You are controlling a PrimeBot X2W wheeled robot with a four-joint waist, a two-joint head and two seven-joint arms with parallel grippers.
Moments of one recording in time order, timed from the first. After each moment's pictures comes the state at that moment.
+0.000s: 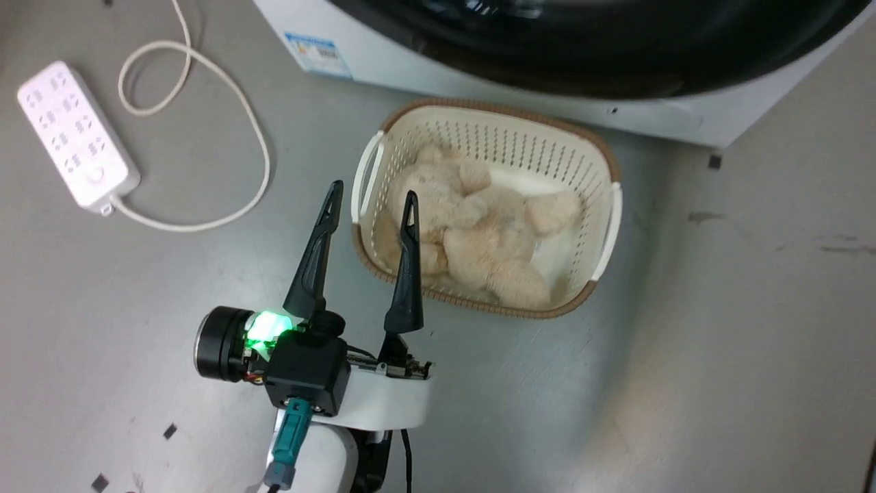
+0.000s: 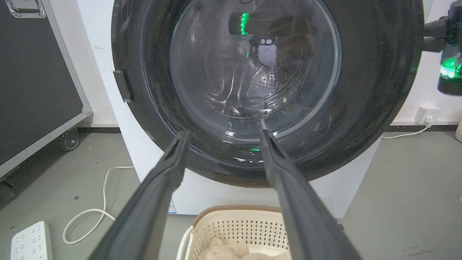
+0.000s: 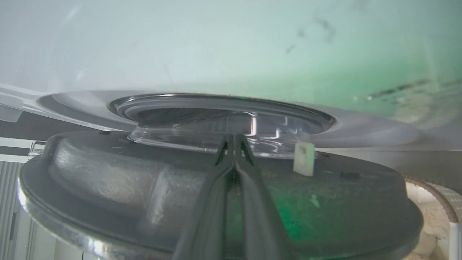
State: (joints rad) left arm -0.27 0.05 -0.38 -0.14 -0.04 0.24 -0.26; right arm -1.35 -0.36 -0.19 0.93 1.28 0.13 0.81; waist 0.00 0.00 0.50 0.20
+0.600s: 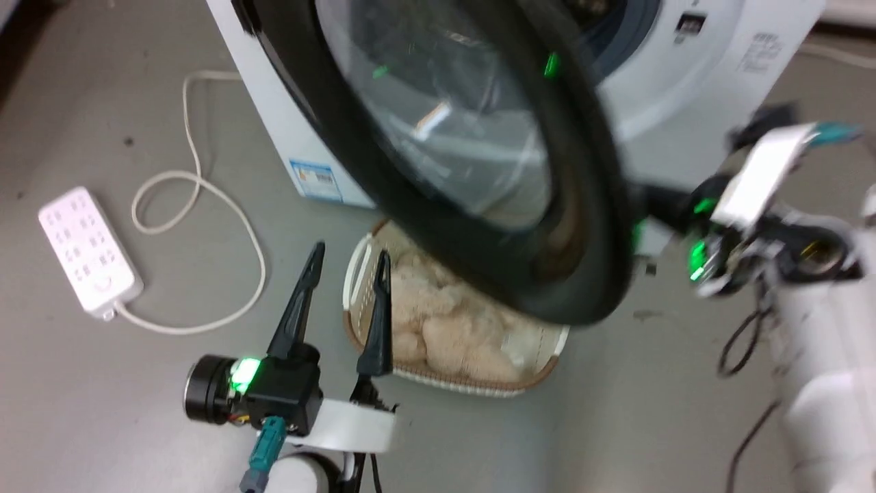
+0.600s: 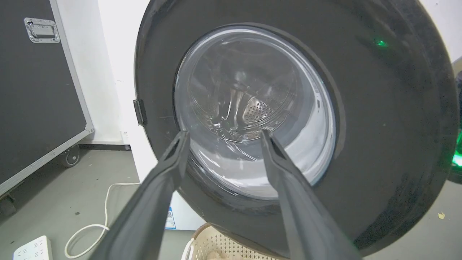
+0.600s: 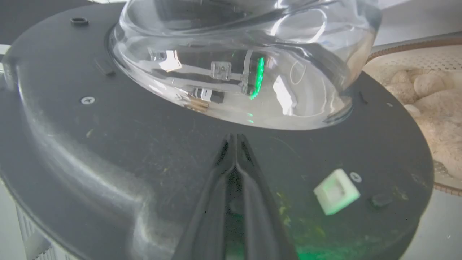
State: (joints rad) left arm -0.17 0.06 -0.30 -0.07 -0.07 0.16 -0.26; right arm -0.84 -0.12 -0.10 0.68 1.30 0.13 0.95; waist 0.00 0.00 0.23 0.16
